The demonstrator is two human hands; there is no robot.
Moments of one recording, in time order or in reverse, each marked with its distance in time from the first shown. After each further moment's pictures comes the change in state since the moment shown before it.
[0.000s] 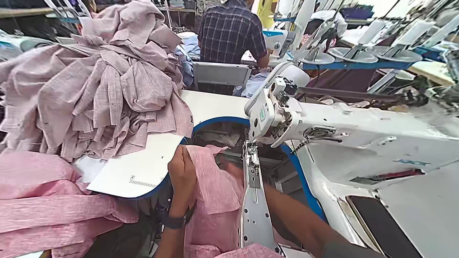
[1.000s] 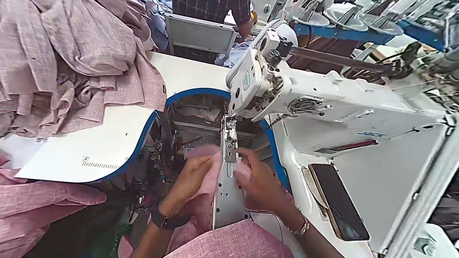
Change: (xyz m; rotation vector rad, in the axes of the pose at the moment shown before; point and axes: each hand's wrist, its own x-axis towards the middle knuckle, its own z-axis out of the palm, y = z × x) left_hand -0.083 -0.005 0.025 -0.535 -0.968 -0.482; right_hand -0.173 -0.057 -0.073 -0.571 0.242 -0.309
